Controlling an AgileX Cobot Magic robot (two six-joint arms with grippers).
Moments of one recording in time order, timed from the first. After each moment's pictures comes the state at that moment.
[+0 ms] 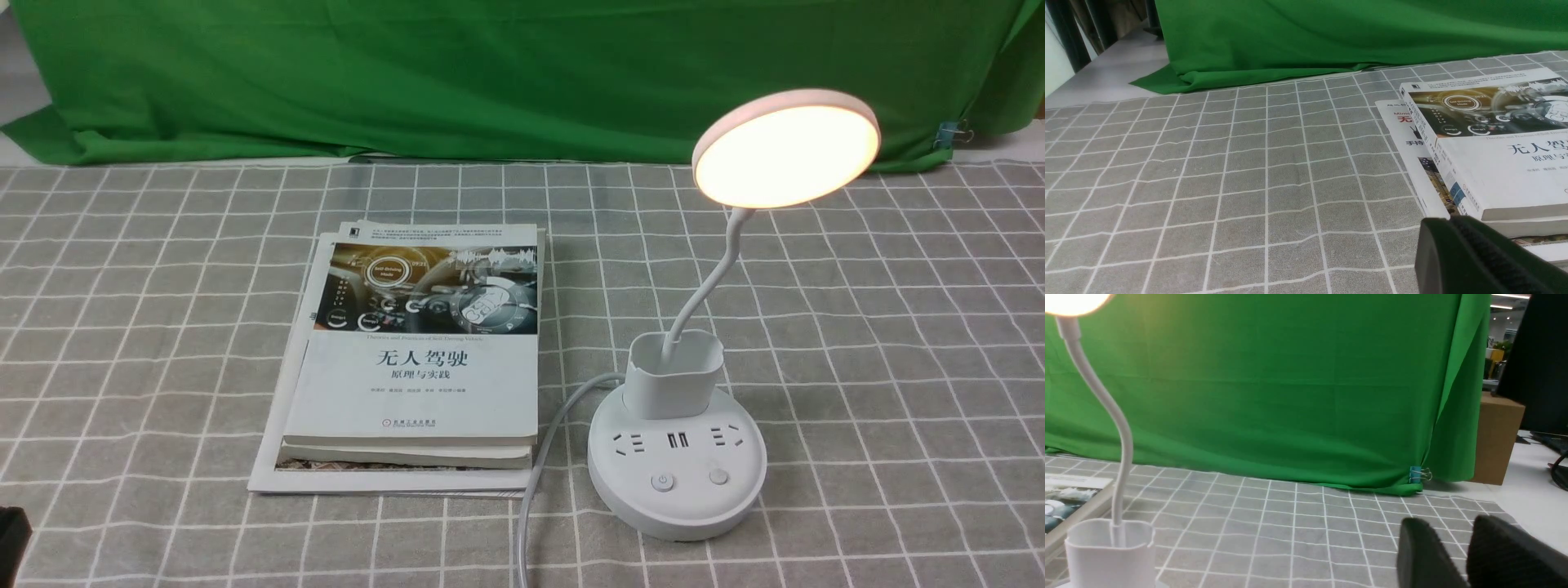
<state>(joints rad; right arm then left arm) 0.06 0.00 0.01 0.11 -0.03 -0.23 -0.01 0.00 0.01 -0.01 0.24 0.14</state>
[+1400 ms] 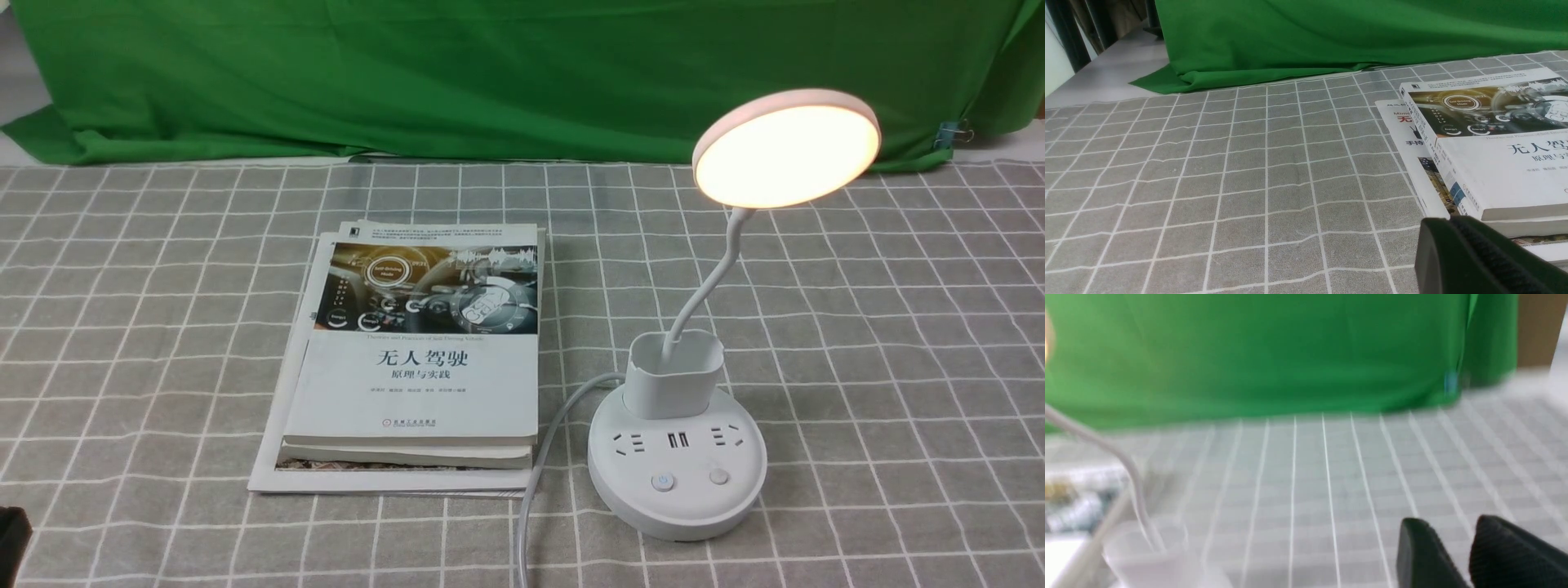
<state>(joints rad) 0.06 0.50 -0.28 0.11 0.11 -0.01 -0.01 0.00 0.01 -0.01 0.24 0.14</state>
